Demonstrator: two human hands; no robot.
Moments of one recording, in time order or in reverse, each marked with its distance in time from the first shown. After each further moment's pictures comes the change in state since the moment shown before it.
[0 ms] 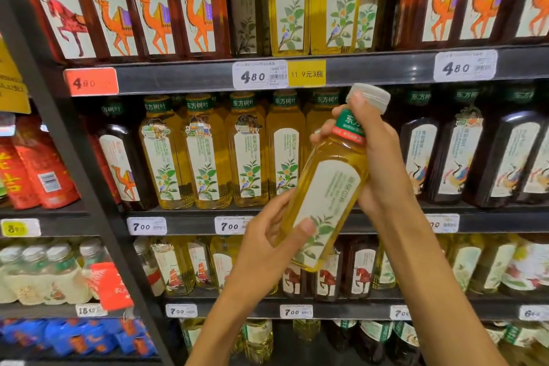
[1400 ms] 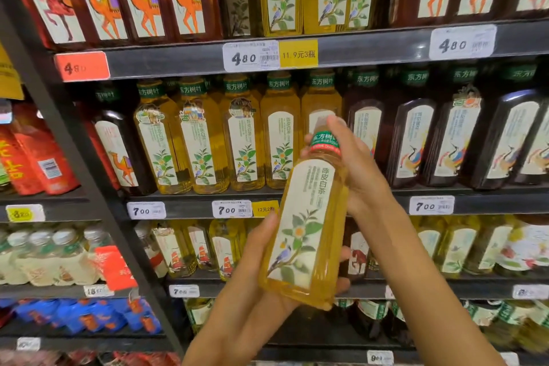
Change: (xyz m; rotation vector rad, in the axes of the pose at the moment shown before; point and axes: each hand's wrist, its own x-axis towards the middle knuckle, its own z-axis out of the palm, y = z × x) left_hand -0.045 0.028 0.013 -0.836 -0.181 -0.475; right_hand -0.019 0.006 -0.001 -0.042 0.098 0.332
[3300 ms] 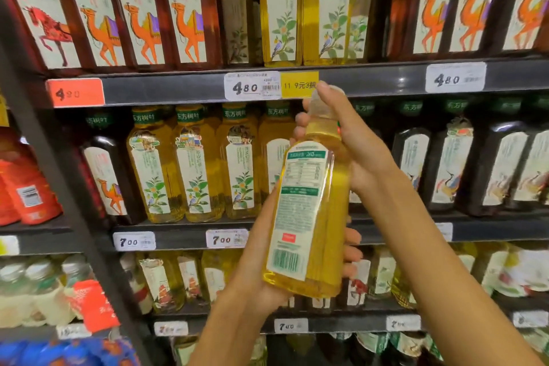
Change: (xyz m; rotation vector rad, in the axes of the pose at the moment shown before) left_hand 0.064 0.024 -0.011 0.051 -0.156 0.005; right_hand 0.051 -0.035 0.013 0.104 -0.291 -0.011
